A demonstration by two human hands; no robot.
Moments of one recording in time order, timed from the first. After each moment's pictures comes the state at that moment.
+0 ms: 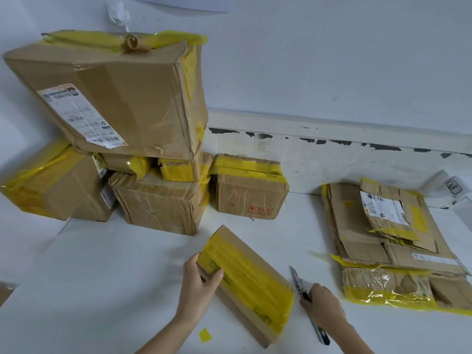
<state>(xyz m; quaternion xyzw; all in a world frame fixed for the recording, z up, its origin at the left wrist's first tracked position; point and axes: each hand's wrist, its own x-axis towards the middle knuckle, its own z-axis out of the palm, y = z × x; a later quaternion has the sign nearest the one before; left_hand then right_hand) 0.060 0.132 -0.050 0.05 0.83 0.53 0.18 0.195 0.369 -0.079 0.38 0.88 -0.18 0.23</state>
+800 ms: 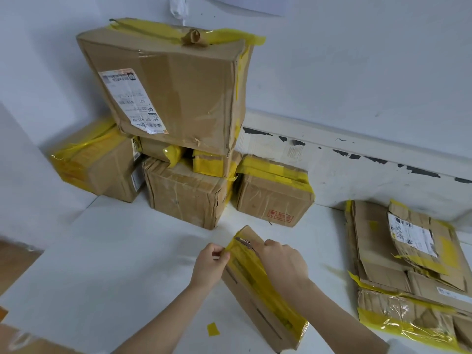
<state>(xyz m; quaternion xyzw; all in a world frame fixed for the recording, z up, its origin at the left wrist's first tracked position) 0.030 0.137 -0.039 0.00 0.83 0.52 0.20 0.091 0.277 0.033 0.05 0.99 0.03 0.12</state>
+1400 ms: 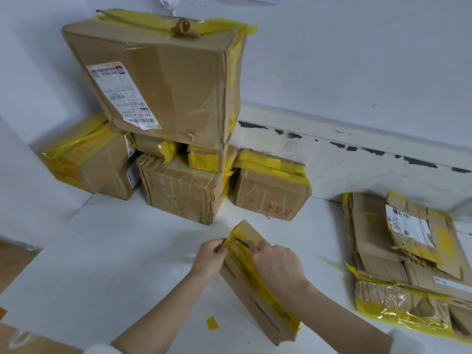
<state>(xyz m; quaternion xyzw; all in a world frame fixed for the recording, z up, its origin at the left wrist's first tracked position) 0.026 0.144 -0.029 0.00 0.80 0.54 0.28 0.106 0.269 0.035 -0.02 0.99 0.07 0.10</state>
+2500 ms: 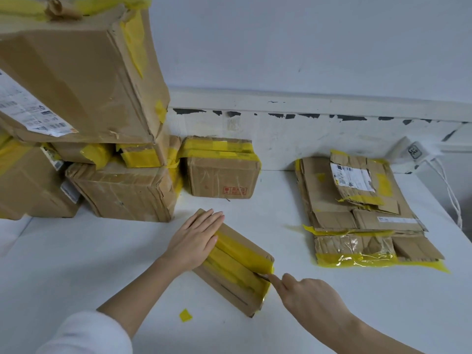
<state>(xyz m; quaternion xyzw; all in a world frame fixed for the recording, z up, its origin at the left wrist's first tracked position) 0.013 0.173 -0.043 0.52 0.85 0.03 0.04 0.242 0.316 0.042 0.00 0.99 0.10 0.10</state>
